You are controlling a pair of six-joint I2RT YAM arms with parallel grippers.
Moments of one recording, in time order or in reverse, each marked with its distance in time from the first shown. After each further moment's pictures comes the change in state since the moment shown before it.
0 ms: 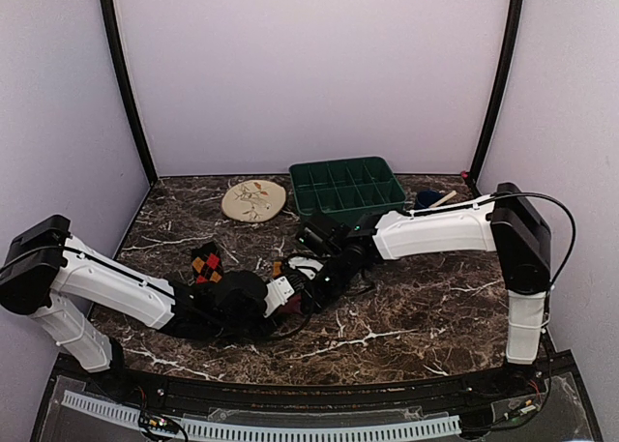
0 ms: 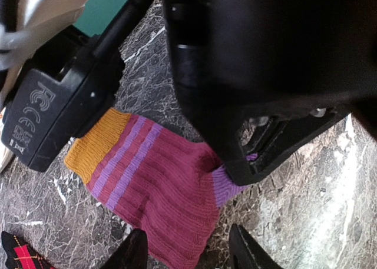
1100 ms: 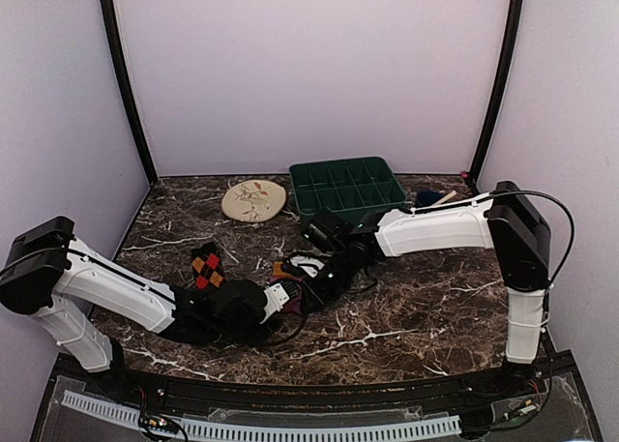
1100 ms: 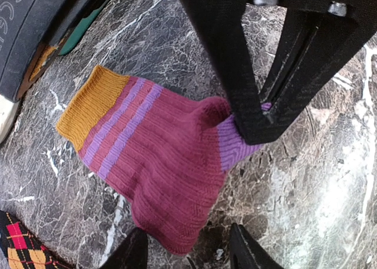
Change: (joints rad) left arm -0.012 0.017 -0.027 -0.037 -0.043 -0.062; right arm -0.039 0.007 -0.014 0.020 -0.102 -0.014
